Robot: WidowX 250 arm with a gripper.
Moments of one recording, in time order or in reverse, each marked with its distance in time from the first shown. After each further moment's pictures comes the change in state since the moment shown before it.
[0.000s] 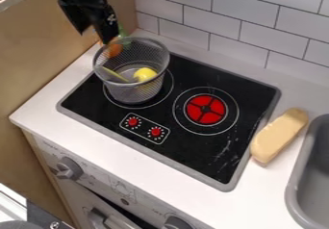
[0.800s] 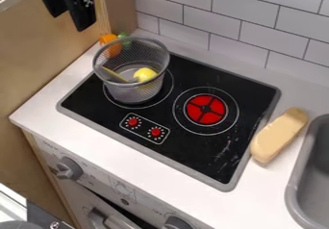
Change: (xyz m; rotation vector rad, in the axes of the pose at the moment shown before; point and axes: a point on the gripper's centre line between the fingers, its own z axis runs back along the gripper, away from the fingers) arm -0.020 -0.009 0.047 0.044 0.104 -0.036
